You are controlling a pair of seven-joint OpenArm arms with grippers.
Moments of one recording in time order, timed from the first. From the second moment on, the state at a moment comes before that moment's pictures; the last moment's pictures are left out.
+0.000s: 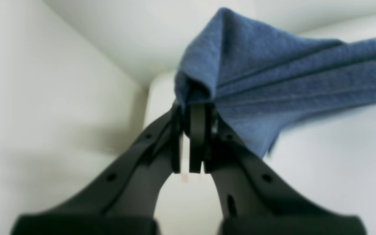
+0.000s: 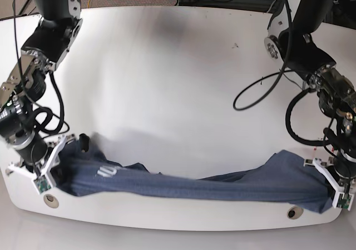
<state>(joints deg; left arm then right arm) -30.7 -7.8 -26.5 111.7 1.4 -42.2 70.6 21.1 20.2 21.3 112.0 24.9 40.8 -76.3</state>
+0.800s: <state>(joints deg) 11.6 -12.0 -41.4 112.9 -17.0 -41.9 68.4 -16.0 11.5 29.0 112.8 23.1 40.5 -68.6</state>
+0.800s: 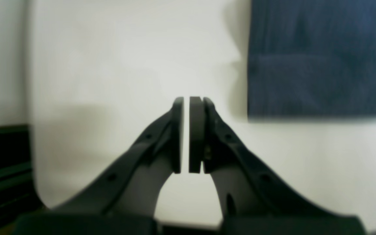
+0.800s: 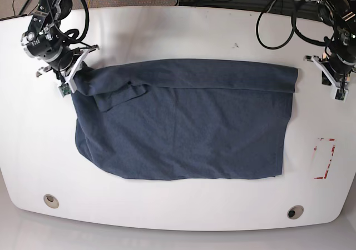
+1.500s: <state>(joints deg) 10.3 -13.0 -38.5 111.8 -16.7 -41.8 64.3 -19.7 10.9 28.8 112.8 23.2 40.6 -66.9</state>
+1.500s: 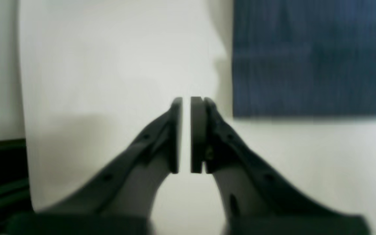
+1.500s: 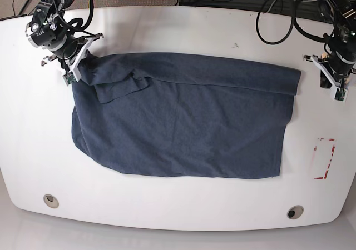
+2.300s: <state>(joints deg) 1.1 -13.0 -32.6 90.9 -16.7 -38.4 64.3 -18.1 9.4 28.9 112.8 23.2 40.4 -67.0</state>
